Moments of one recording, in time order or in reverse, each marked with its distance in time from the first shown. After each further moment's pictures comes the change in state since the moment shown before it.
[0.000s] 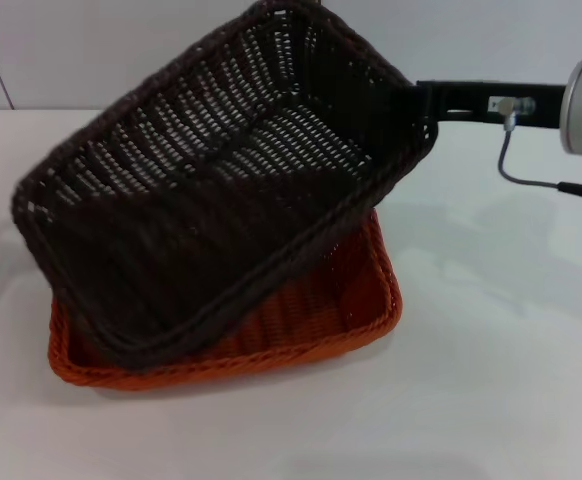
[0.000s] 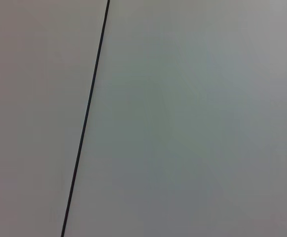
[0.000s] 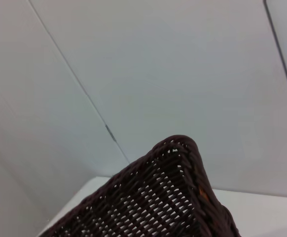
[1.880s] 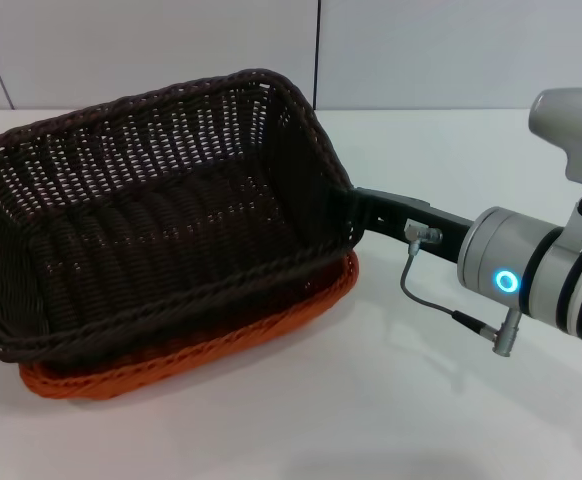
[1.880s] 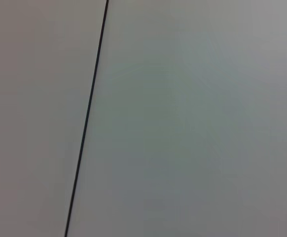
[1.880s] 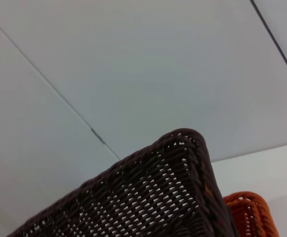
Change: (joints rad) left arm 0.039 0.004 0.038 -0.003 0.007 -0.019 0.000; right arm -0.254 -0.004 -0.545 0.041 0.127 0.604 0.070
